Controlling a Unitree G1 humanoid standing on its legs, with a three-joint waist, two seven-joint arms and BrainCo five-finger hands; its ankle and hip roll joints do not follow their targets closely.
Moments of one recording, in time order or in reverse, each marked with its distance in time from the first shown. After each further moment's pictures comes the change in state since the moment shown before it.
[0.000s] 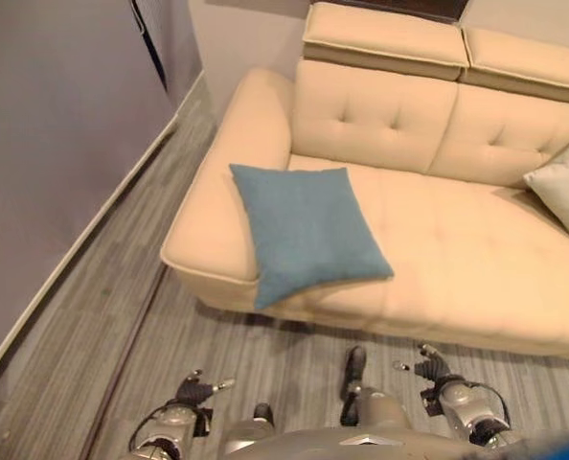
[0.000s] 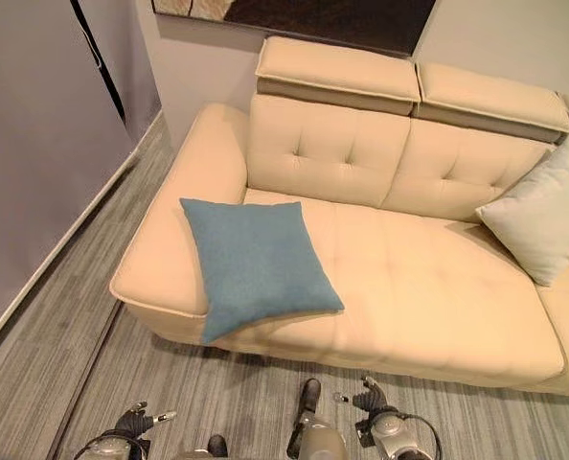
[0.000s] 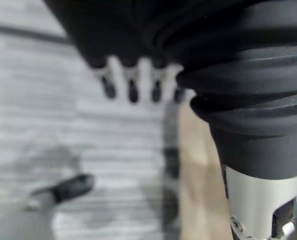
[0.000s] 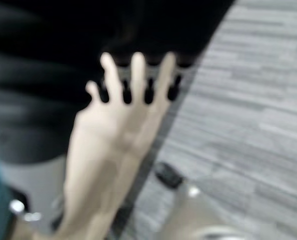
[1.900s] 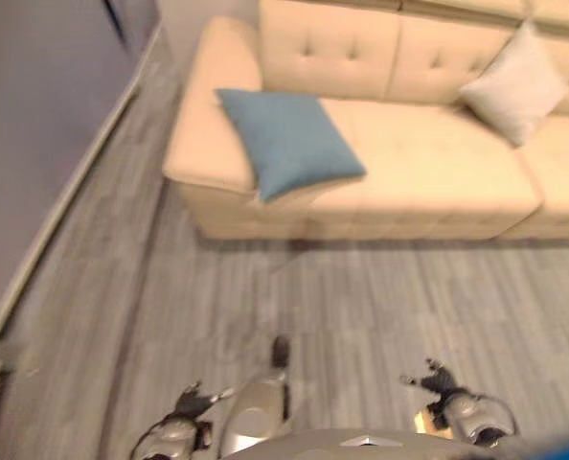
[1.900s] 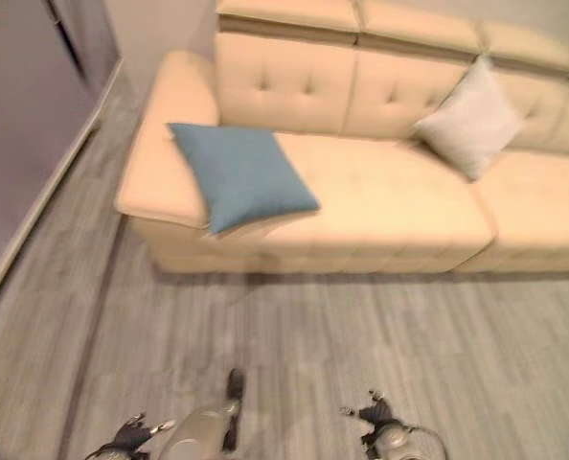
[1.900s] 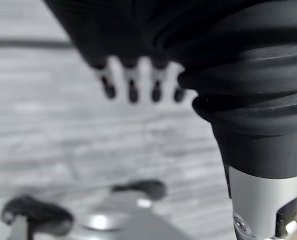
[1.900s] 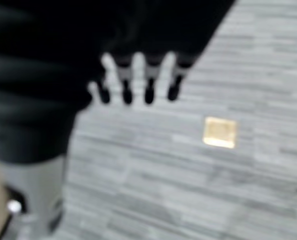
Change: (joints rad) left arm 0.022 0.009 0.012 -0.002 -0.029 -0.011 0.013; right arm -0.017 0.023 0.023 0.084 -0.002 -0.021 -0.022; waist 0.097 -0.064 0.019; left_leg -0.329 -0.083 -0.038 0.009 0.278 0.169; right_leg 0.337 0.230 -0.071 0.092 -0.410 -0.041
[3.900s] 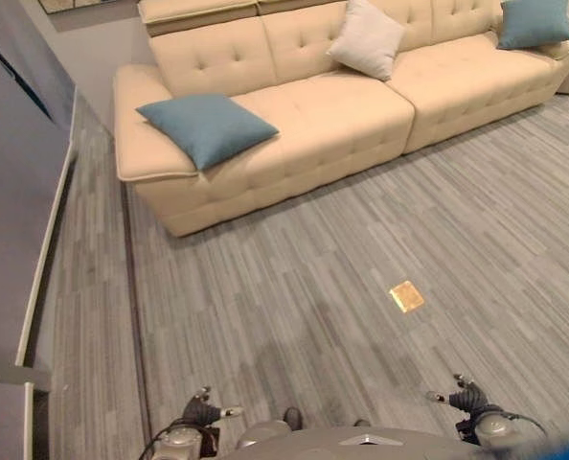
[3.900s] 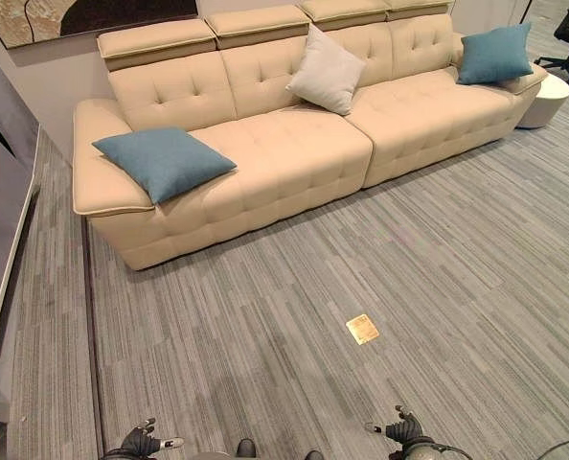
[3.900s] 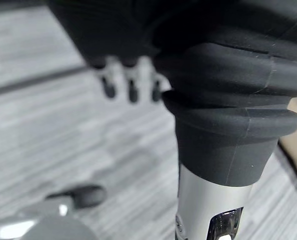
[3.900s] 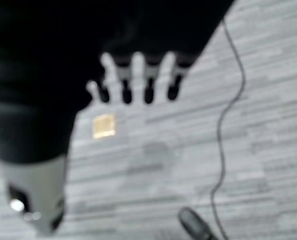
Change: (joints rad) left arm 0.062 -0.033 -0.009 -0.040 0.002 -0.009 -0.037; right arm 0.079 -0.115 -0.062 -0.057 -0.027 -0.016 0.029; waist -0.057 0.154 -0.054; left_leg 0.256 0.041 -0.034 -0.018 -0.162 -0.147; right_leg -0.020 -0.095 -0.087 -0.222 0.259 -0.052
